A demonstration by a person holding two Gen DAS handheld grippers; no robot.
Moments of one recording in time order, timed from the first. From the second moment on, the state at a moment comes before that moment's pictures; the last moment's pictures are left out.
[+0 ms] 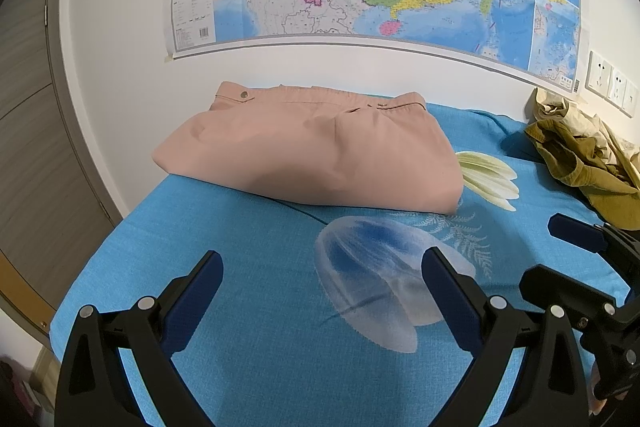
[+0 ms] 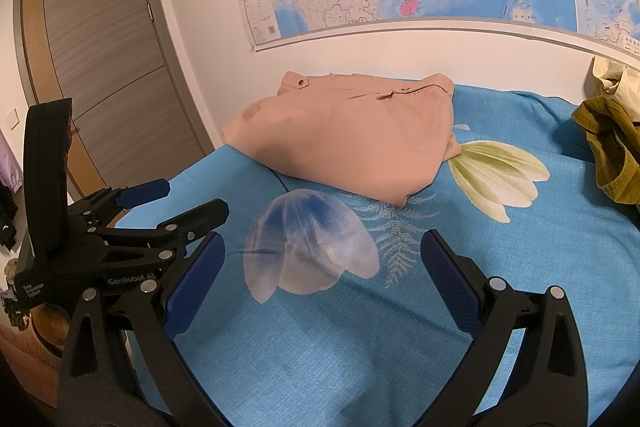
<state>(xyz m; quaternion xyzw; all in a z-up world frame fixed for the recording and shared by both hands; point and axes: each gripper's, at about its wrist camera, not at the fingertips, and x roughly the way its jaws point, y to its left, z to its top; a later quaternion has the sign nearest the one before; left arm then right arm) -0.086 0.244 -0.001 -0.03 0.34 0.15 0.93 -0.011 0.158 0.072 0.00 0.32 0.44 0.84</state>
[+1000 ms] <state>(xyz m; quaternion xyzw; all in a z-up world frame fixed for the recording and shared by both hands) -0.086 0.239 -0.006 -0.01 0.33 0.15 0.93 -0.010 0.152 0.069 0.01 0.33 0.43 0.84</state>
